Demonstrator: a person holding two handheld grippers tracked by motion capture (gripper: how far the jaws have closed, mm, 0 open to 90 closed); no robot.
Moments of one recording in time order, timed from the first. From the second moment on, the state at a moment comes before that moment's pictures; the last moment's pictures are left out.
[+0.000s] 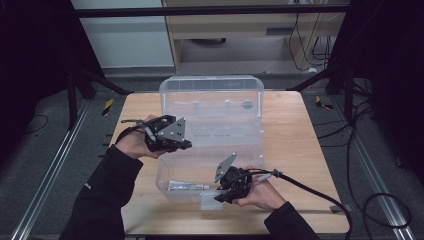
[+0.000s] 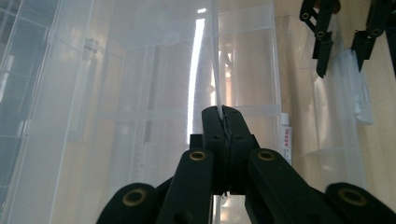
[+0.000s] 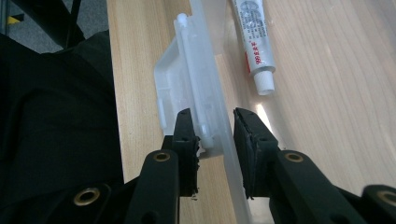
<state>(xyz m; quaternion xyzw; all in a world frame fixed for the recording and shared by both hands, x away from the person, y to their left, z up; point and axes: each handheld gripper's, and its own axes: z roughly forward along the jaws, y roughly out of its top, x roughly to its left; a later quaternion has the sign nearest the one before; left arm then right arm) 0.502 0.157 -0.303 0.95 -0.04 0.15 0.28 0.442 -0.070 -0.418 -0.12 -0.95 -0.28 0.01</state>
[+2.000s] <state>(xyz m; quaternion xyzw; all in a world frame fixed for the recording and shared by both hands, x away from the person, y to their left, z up) 0.470 0.158 -0.317 0.95 -0.04 0.13 0.27 0.480 -0.197 -0.325 -0.32 -0.76 -0.55 -0.16</state>
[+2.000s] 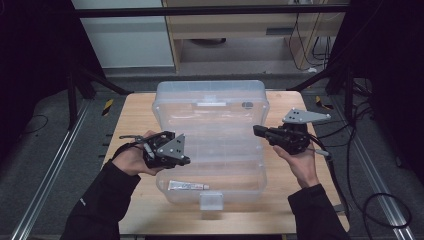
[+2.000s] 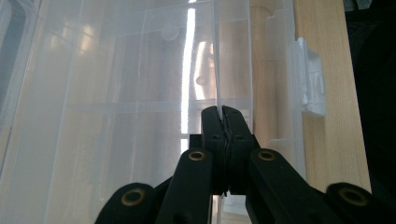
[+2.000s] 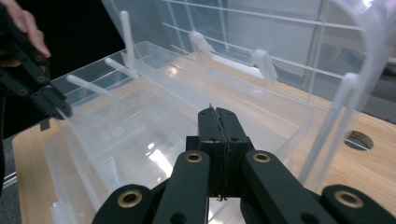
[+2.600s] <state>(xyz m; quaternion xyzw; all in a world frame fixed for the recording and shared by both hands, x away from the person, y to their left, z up) 0.464 0.158 -0.322 0.96 -0.03 0.12 0.26 0.490 -0.213 -0.336 -0.36 -0.74 -0.54 -0.16</state>
